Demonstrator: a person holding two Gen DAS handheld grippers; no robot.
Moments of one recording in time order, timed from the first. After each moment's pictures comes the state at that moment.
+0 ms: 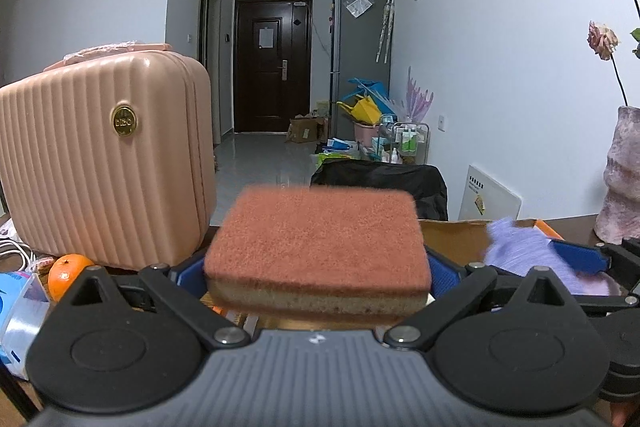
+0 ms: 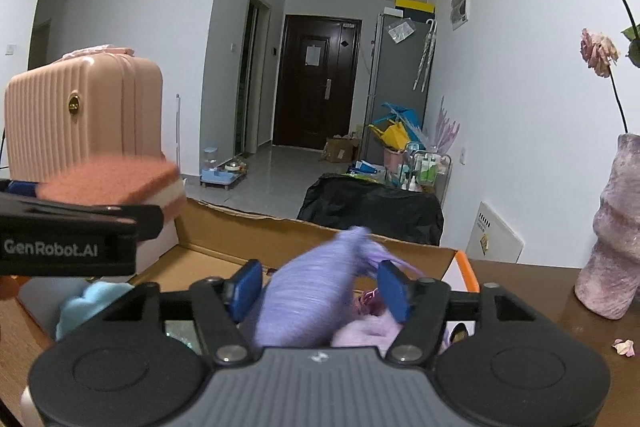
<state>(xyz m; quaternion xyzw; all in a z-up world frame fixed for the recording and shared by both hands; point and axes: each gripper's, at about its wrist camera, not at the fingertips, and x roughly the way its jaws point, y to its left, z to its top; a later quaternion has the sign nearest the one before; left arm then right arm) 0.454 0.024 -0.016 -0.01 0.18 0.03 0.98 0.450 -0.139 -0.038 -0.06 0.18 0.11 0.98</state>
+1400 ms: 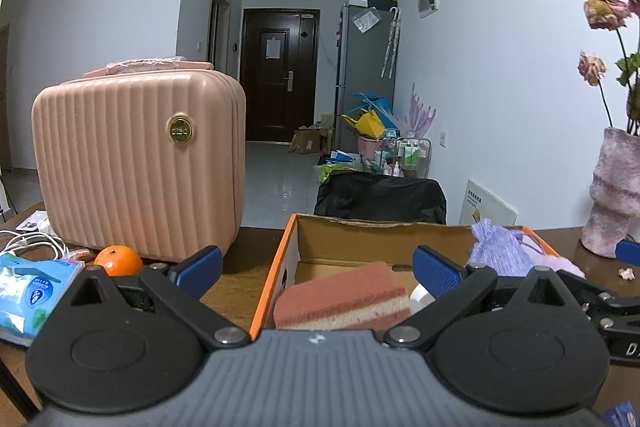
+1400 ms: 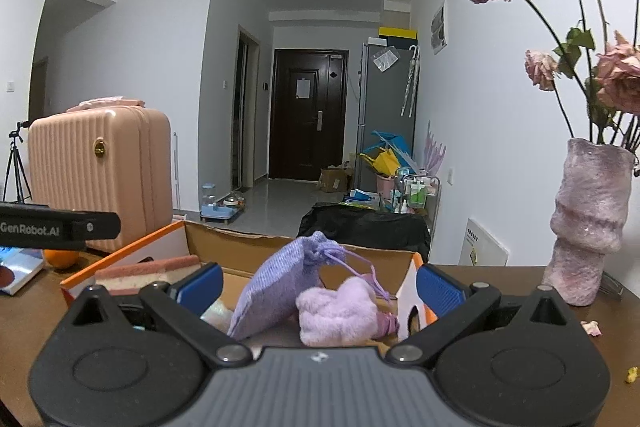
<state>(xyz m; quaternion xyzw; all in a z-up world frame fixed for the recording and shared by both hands) 0.386 0.043 0.002 -0.03 0.16 0.03 0.99 0.367 -0.183 -0.020 -0.03 0.13 0.10 0.99</state>
